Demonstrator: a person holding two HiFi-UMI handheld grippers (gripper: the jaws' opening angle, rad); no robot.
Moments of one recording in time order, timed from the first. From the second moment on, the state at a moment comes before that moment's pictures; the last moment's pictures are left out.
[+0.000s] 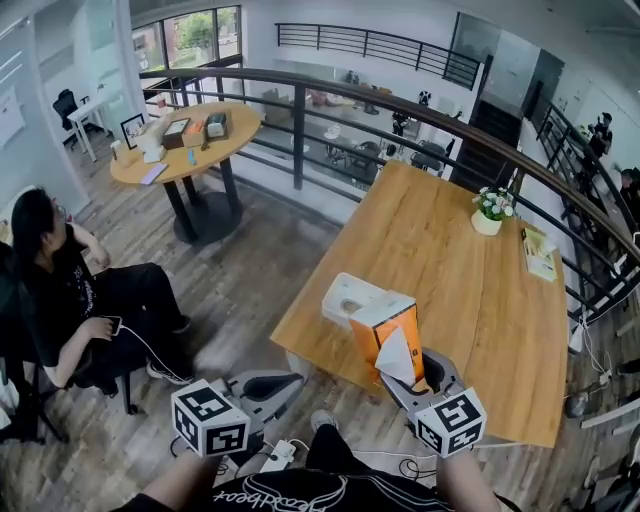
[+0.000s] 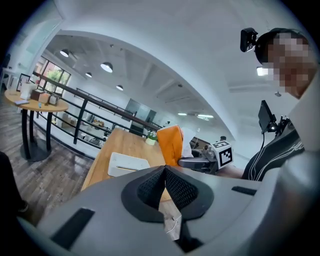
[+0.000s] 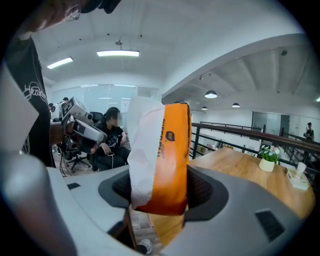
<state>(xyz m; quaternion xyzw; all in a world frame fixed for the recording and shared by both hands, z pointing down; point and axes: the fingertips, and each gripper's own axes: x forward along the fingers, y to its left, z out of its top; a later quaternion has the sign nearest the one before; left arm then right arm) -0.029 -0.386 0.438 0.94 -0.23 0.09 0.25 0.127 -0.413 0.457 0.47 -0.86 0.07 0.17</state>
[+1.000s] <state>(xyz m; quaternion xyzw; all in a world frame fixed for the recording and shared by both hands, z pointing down) 0.019 -0.255 0.405 0.96 -0.19 0.07 0.19 0.140 -0.242 0.423 0.46 -0.88 0.12 0.07</state>
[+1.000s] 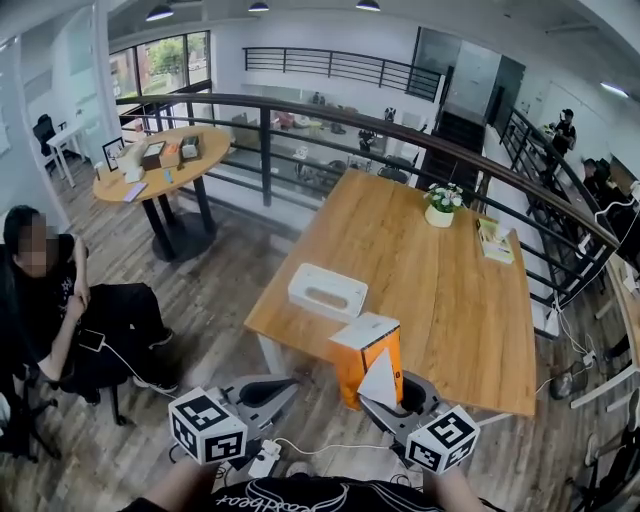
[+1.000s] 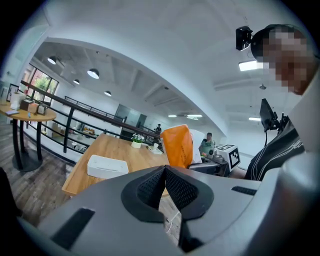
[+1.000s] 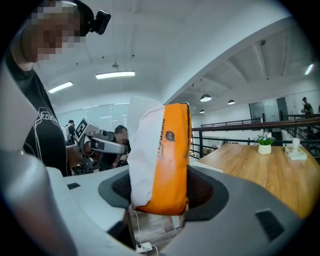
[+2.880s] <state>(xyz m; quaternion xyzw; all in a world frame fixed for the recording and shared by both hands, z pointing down) 0.074 0.007 0.372 0.96 -0.23 0.06 0.16 0.176 0.005 0.396 0.40 -0.91 0.10 0.05</state>
